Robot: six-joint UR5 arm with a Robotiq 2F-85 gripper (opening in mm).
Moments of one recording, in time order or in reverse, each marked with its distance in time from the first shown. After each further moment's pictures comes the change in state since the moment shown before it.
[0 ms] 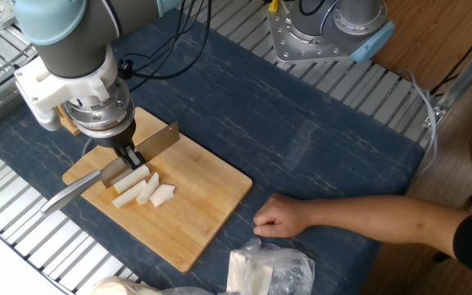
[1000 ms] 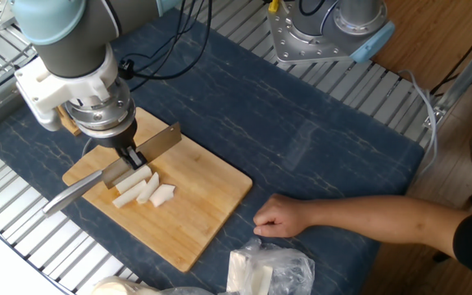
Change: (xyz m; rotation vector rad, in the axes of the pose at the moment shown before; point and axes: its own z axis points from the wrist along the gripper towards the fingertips) arm 0.003 0.002 -0.002 -0.004 0.009 -0.004
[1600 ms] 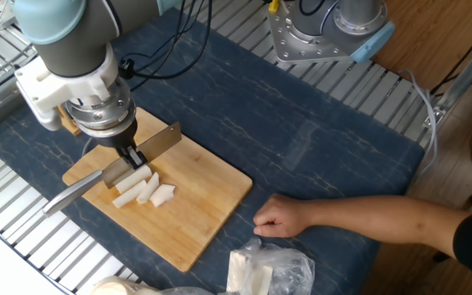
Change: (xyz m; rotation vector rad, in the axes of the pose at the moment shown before) arm 0.001 0.001 -0.002 -0.004 0.000 0.004
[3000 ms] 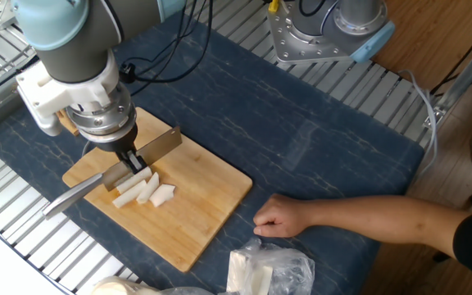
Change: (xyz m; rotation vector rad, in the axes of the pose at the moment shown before) arm -0.011 0.006 0.012 -0.006 -0.023 0.014
